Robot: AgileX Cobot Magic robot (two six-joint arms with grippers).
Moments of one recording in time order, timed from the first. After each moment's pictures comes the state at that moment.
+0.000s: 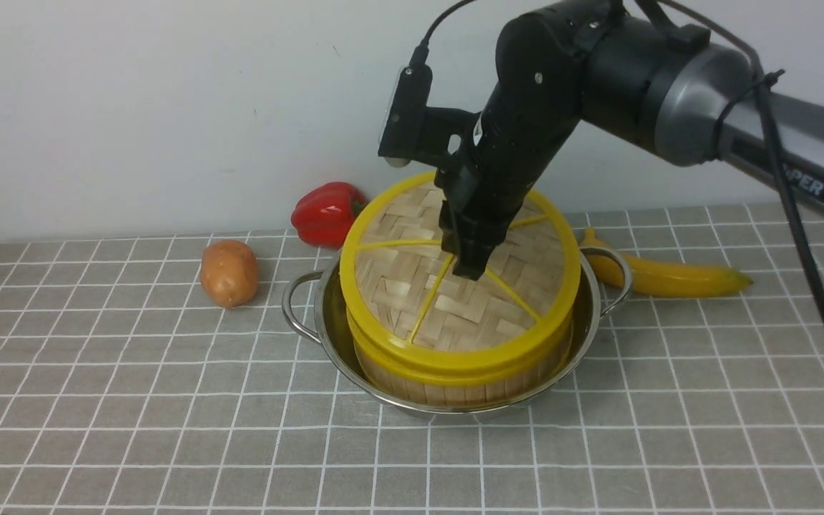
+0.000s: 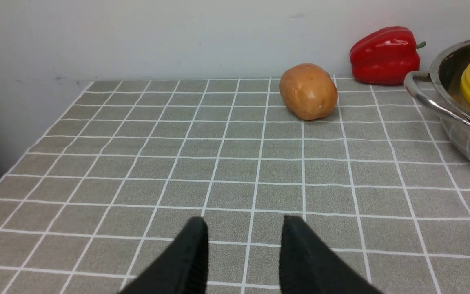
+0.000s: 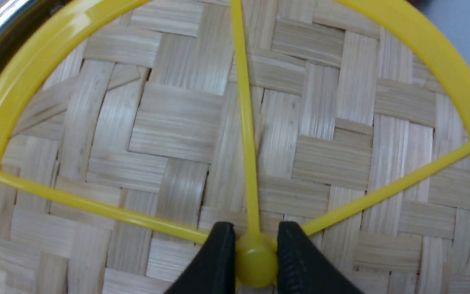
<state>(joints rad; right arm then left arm) 0.59 2.14 -2.02 0.05 1.13 -0.69 0.12 0.00 0.01 -0.04 0.34 0.09</state>
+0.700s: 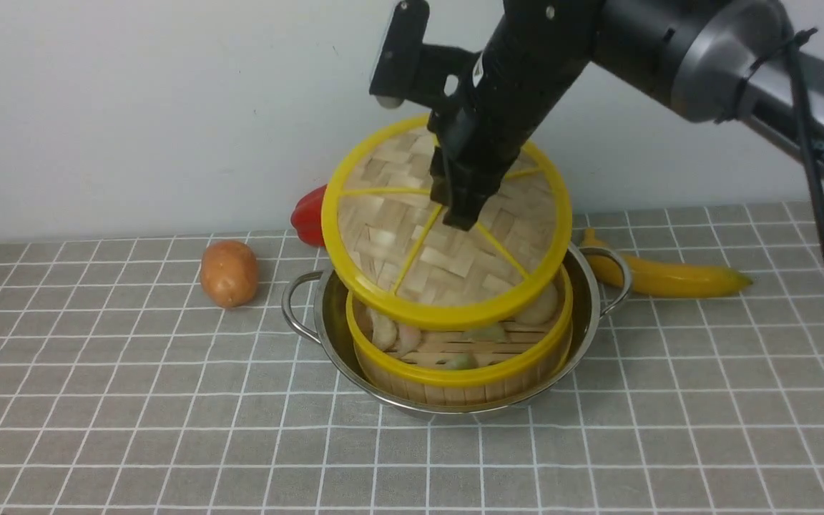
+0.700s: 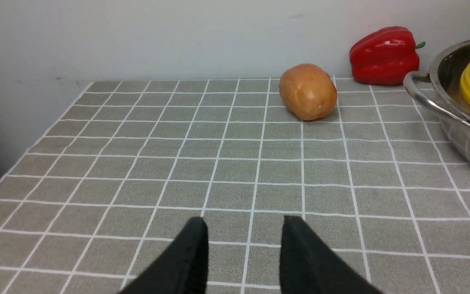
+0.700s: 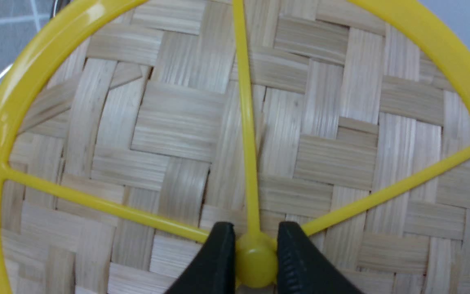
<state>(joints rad) 0.59 2.14 -2.20 0.06 1.22 -0.66 0.12 0.00 0.01 -0.04 0.34 0.09</state>
